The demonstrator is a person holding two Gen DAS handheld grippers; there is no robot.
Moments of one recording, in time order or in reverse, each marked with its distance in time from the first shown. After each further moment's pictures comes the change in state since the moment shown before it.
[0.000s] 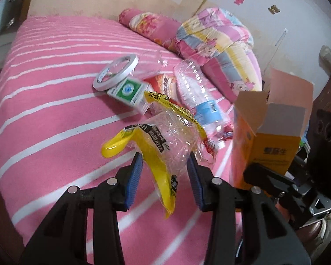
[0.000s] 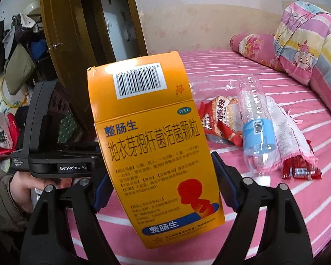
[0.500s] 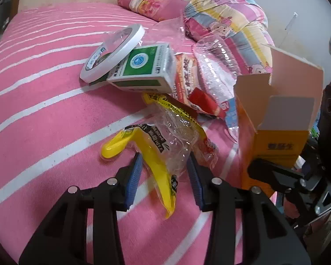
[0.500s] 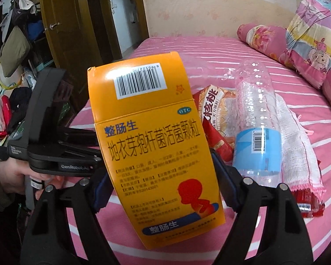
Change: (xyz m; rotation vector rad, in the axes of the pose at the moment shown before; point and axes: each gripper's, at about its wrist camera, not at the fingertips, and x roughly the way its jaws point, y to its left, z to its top) left arm 0.095 0.030 0.024 0.044 0.132 0.048; right arm 0.066 -0.051 0.013 -0.090 0.105 -0.007
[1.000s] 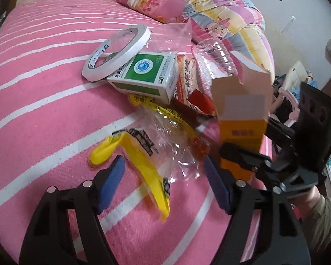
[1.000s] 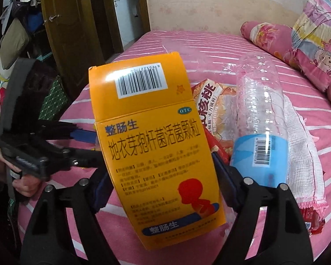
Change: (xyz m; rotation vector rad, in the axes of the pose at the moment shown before) left arm 0.002 0.015 0.007 -0.021 0.020 -0.048; right arm 0.022 -0.009 -0.002 -0.041 0.041 0.000
